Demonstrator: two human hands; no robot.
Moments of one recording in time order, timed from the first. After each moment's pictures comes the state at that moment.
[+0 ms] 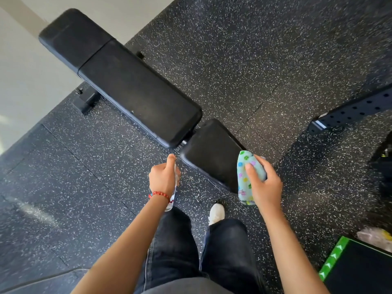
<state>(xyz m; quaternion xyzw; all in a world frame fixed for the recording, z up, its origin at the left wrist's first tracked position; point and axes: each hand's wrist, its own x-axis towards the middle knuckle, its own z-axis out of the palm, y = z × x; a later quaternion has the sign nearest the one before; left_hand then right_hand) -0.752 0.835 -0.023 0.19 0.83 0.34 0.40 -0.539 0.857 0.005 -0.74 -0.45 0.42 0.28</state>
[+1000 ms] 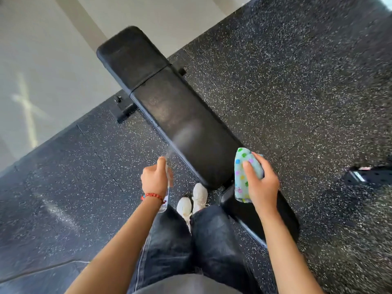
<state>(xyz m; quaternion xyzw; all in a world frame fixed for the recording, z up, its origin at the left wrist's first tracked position) -0.977 0.954 -0.001 0.07 0.86 0.37 0.35 -0.767 1.019 0.013 -0.69 -0.50 0.44 0.27</state>
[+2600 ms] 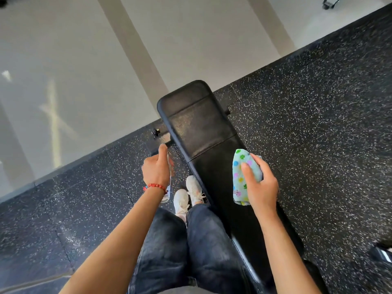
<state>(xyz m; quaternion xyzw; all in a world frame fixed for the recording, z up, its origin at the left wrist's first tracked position) -1.370 1.162 -0.018 0.01 0.85 0.42 0.32 -1.171 1.239 0.009 -0.65 -0.56 0.46 0.21</state>
